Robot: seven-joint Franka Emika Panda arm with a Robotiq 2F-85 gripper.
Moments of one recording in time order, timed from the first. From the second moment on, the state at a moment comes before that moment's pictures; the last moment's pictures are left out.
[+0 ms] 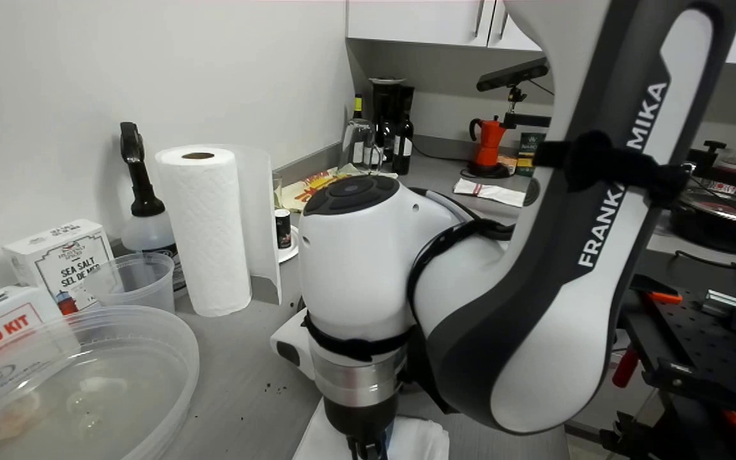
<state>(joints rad) 0.25 0.90 0.07 -2.05 -0.19 2.87 -0.10</state>
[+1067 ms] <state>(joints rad) 0.25 0.90 0.06 -2.05 -0.19 2.87 -0.10</state>
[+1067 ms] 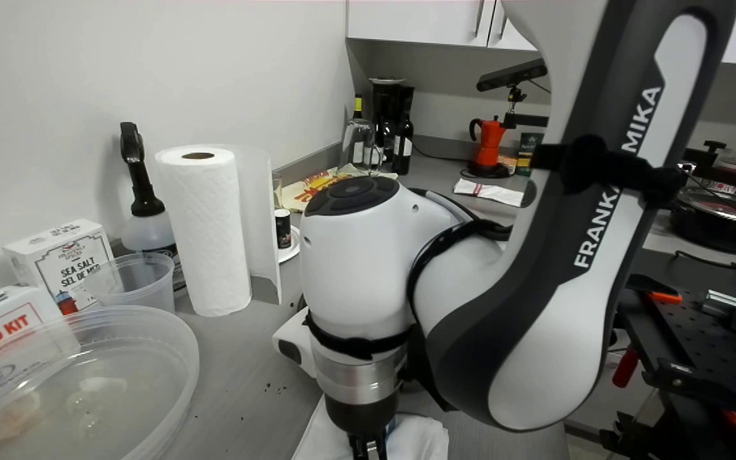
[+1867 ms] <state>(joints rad) 0.25 0.91 0.06 -2.04 -0.19 2.87 -0.10</state>
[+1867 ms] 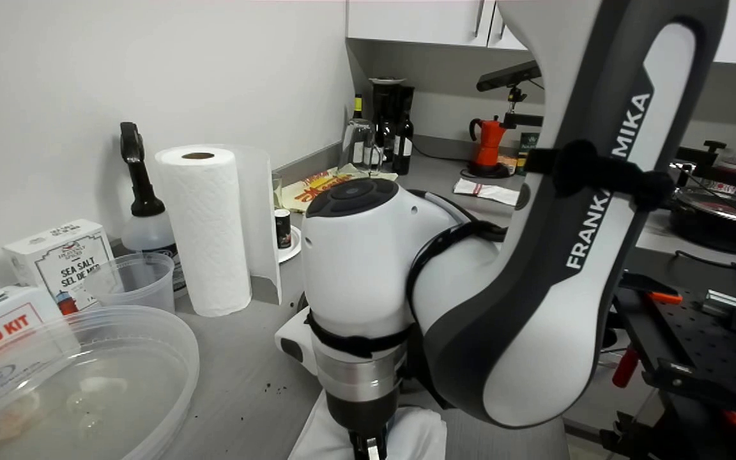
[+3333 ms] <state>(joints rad) 0.24 0.87 0.06 -2.04 -0.19 2.87 -0.10</state>
